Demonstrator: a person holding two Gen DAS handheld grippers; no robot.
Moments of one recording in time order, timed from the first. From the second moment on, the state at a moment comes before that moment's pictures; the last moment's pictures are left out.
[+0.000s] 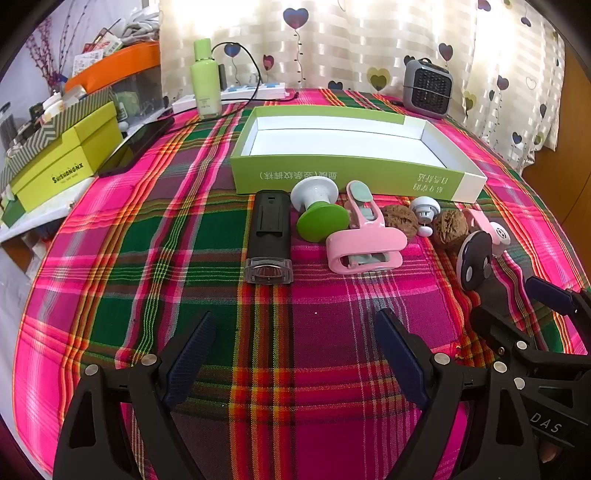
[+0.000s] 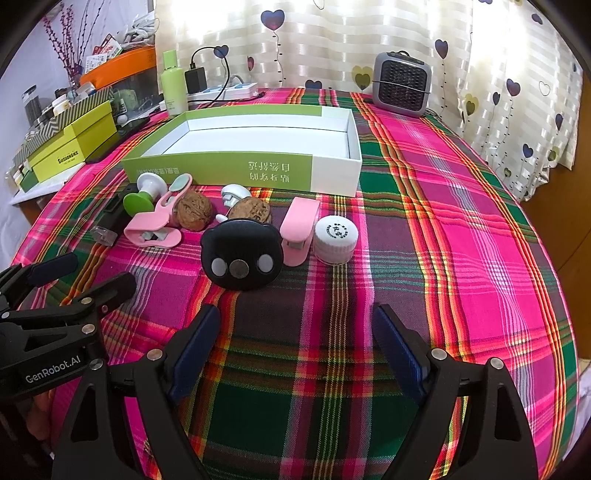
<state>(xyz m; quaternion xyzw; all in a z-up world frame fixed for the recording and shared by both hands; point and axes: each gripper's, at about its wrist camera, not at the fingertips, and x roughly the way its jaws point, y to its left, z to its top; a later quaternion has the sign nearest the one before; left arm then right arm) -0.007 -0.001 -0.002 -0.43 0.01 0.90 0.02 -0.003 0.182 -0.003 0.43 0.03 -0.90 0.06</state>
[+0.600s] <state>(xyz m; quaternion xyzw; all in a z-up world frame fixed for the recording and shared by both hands) -0.010 -0.020 0.004 -0.43 -0.01 0.90 0.05 -0.003 0.189 -0.003 0.43 0.03 -0.90 0.09</state>
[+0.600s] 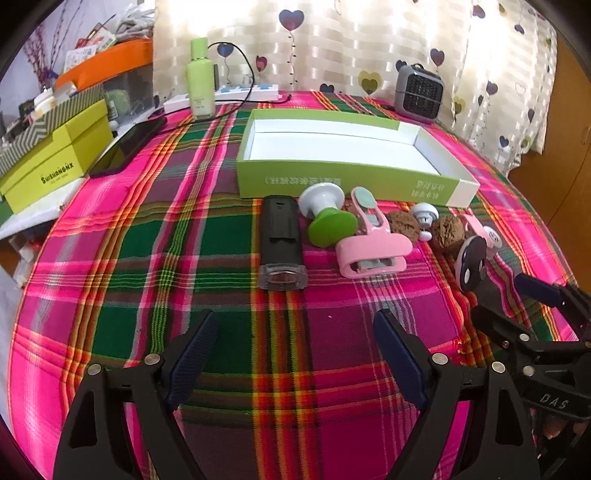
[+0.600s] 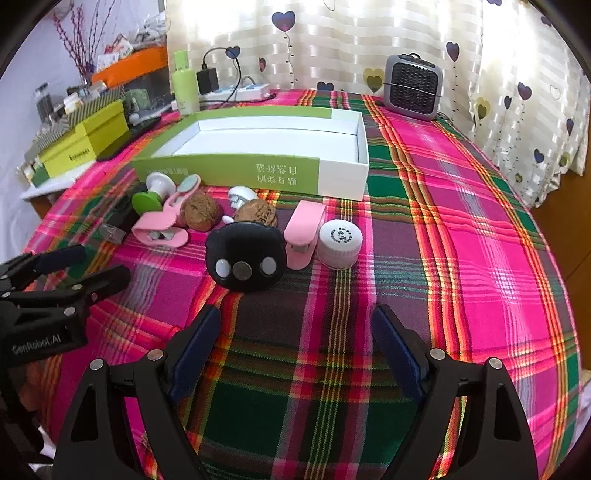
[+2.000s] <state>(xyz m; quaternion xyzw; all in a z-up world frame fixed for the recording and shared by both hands) -0.057 -0.040 0.006 -0.43 -0.02 0.90 0.05 -0.034 0.168 0.003 0.43 0.03 -0.89 0.13</state>
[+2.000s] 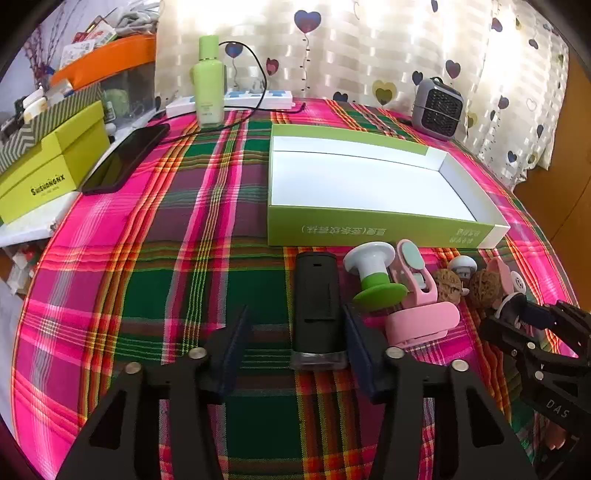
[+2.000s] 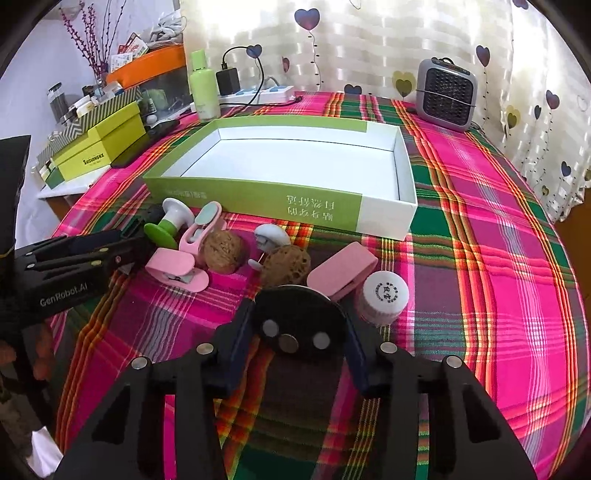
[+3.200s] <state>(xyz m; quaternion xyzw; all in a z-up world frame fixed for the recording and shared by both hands) -0.030 -0.032 0.007 -0.43 0.00 0.90 0.06 -0.012 0.162 0.003 0.43 0.02 -0.89 0.16</state>
